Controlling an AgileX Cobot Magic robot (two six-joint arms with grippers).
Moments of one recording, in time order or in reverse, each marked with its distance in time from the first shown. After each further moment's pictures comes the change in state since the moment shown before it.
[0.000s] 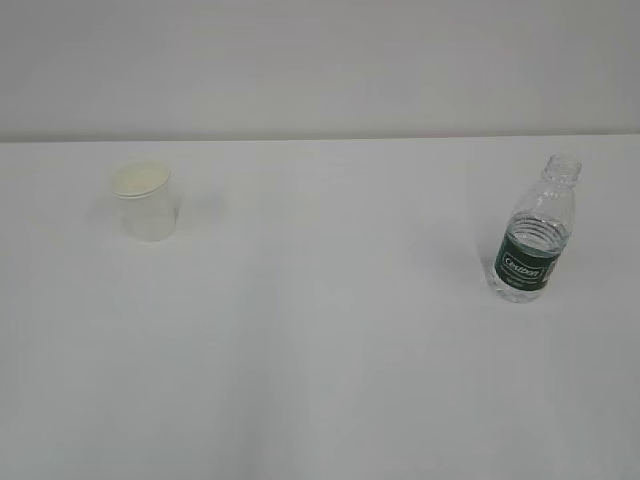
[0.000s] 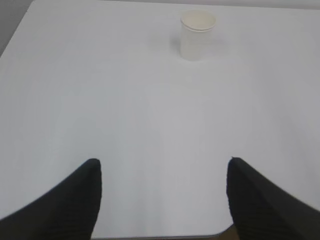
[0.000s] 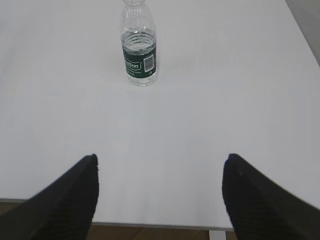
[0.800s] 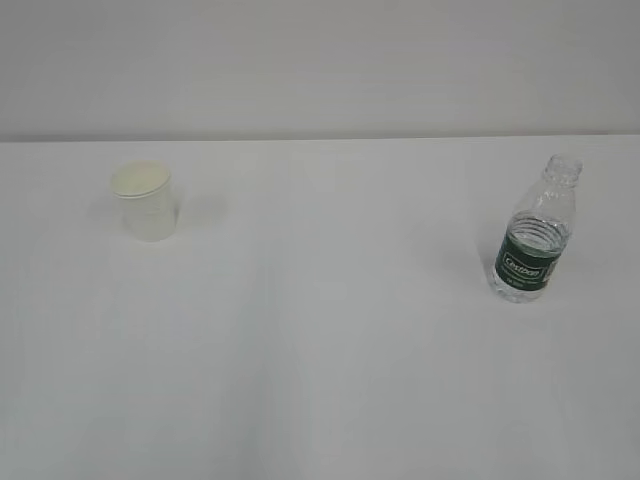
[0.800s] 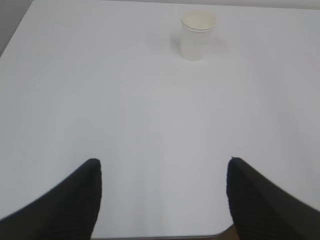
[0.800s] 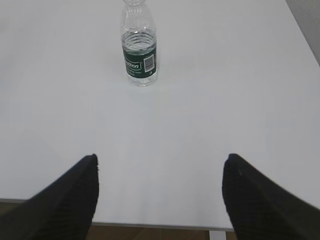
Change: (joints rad) left arm 0.000 0.000 0.000 0.000 0.000 0.000; right arm 0.000 0.000 0.000 0.000 0.000 0.000
